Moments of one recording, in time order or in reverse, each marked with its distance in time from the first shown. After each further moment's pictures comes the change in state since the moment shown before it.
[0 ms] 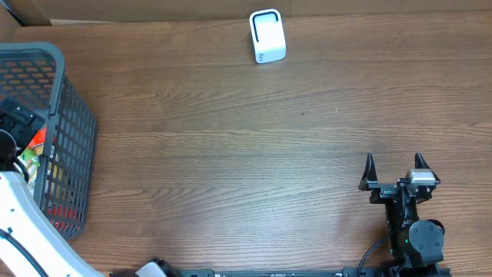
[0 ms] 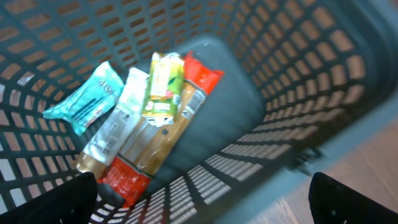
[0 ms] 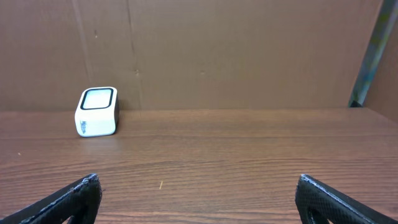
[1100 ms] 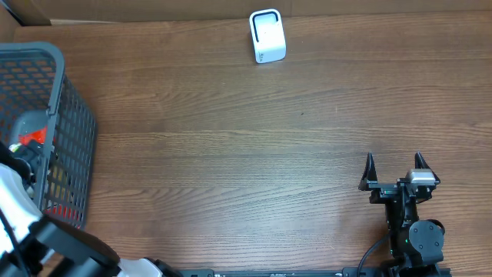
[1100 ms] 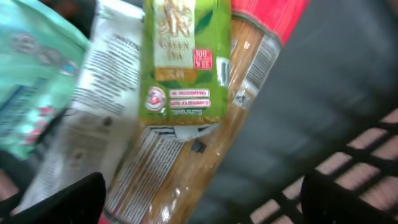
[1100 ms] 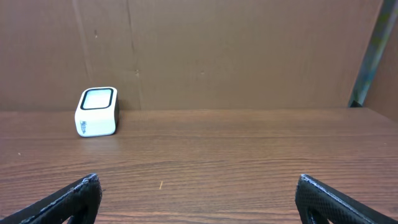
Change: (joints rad) left arm 0.193 0.270 -0.426 0.413 0.136 0.262; right arm 0.000 0.000 0.000 0.000 0.000 0.000
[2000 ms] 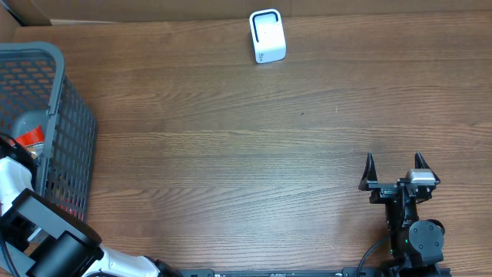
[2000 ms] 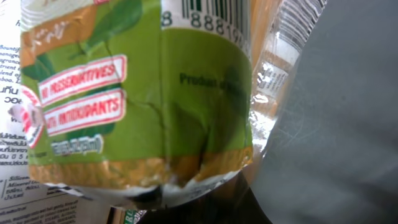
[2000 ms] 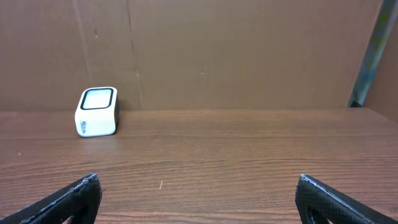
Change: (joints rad) left arm -0.006 0.155 -0.068 0.125 -0.064 0.078; right arm 0.000 0.000 0.000 0.000 0.000 0.000
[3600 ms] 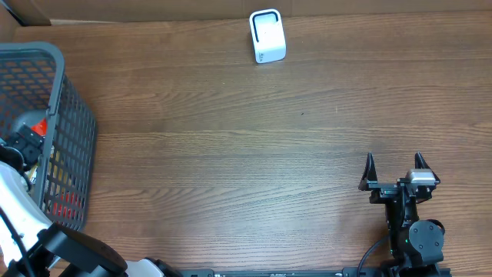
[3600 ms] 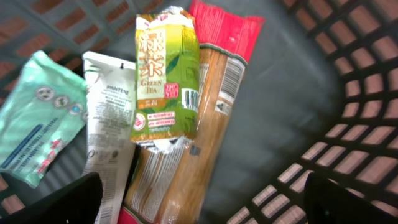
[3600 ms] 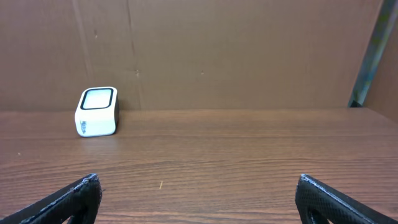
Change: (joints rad) left arm -0.018 -0.221 0.114 -0.103 0.085 -0.061; right arm 0.000 0.000 0.000 0.000 0.000 0.000
